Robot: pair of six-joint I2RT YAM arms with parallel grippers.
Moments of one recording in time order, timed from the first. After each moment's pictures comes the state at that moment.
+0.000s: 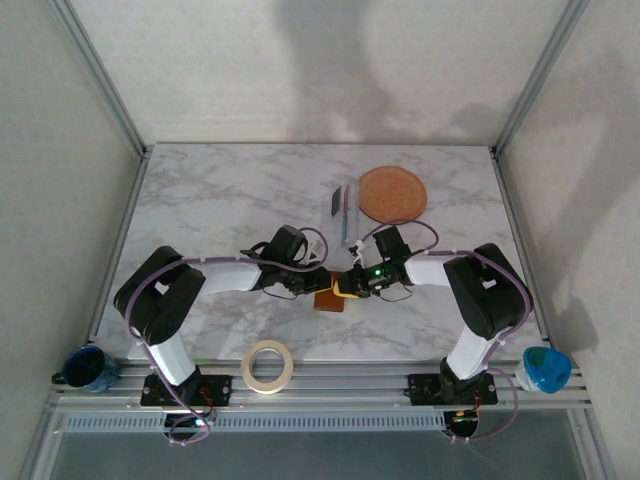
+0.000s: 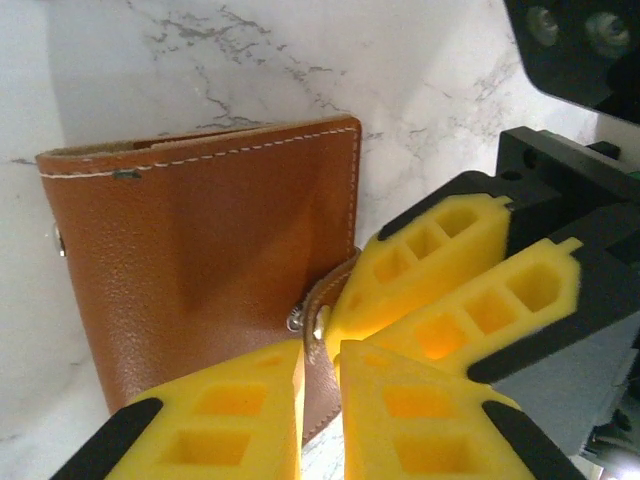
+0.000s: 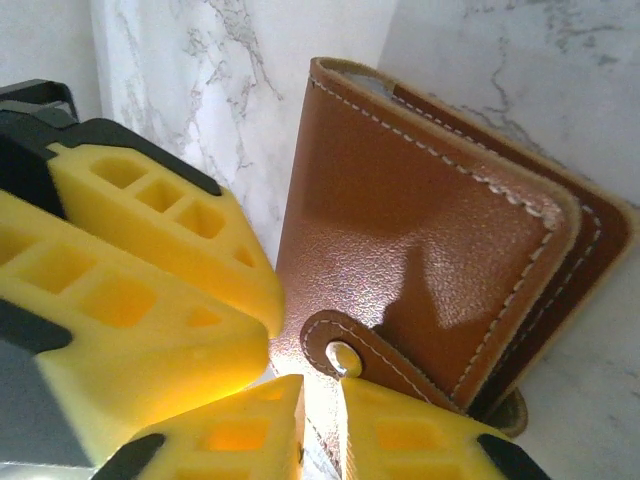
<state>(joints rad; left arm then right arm) -0.66 1.75 0.86 -0.01 0.56 -0.81 0.49 1.72 0.72 -0.07 -0.90 0.46</state>
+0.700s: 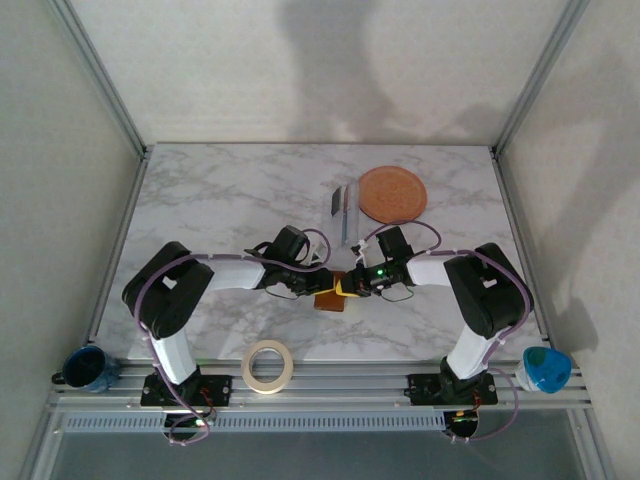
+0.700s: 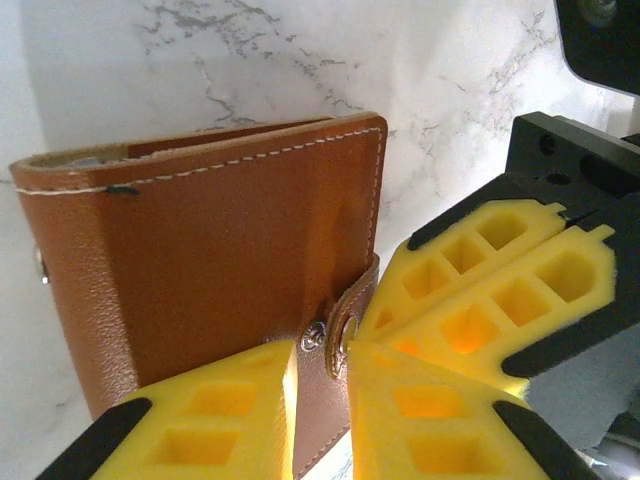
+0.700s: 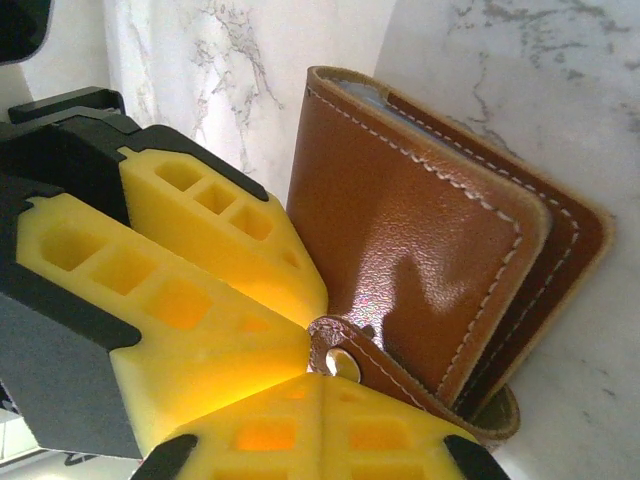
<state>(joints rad) -0.65 1.80 0.87 0.02 0.60 -0.81 0.47 1.73 0.71 -0.04 -0.92 0.46</state>
